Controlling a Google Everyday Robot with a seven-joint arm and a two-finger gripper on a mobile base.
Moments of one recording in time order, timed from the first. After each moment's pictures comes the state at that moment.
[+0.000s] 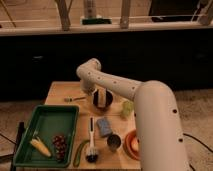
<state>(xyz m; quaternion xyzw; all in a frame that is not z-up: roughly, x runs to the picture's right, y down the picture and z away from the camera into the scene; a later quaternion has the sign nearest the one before) -0.115 0.042 0.904 -0.26 -0.14 -0.16 0.94</state>
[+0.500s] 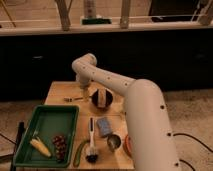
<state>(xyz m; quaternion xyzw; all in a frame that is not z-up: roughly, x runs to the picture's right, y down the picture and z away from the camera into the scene) -0.152 0.020 0.914 -0.27 -0.17 -0.18 0.93</state>
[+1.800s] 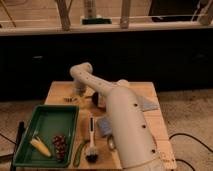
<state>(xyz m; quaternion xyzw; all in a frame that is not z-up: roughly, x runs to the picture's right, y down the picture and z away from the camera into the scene) -0.181 0.075 0.982 -0.32 -0.20 -0.16 0.91</state>
